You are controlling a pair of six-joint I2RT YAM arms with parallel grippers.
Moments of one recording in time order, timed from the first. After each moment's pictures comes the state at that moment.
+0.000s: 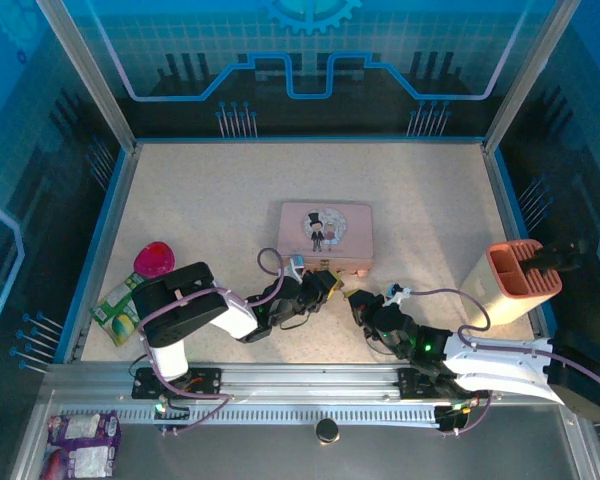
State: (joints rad) left arm -0.99 1.80 0.49 1.07 -0.11 -1.66; right arm 1.10 0.88 0.09 0.36 0.51 1.80
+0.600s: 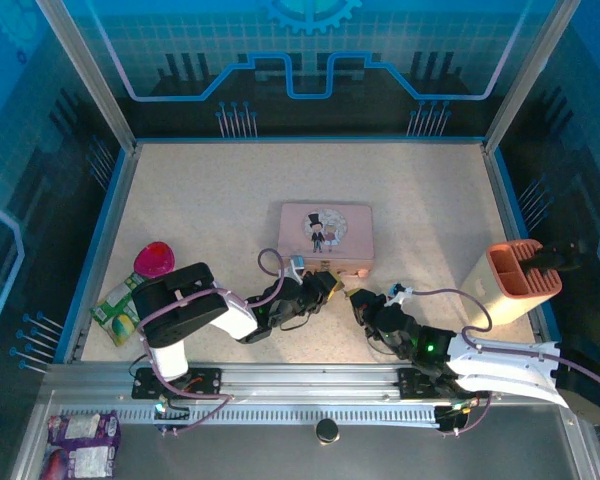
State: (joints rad) left arm -0.99 1.80 0.49 1.07 -0.11 -1.66; right arm 1.11 0.83 0.10 0.30 0.52 1.80
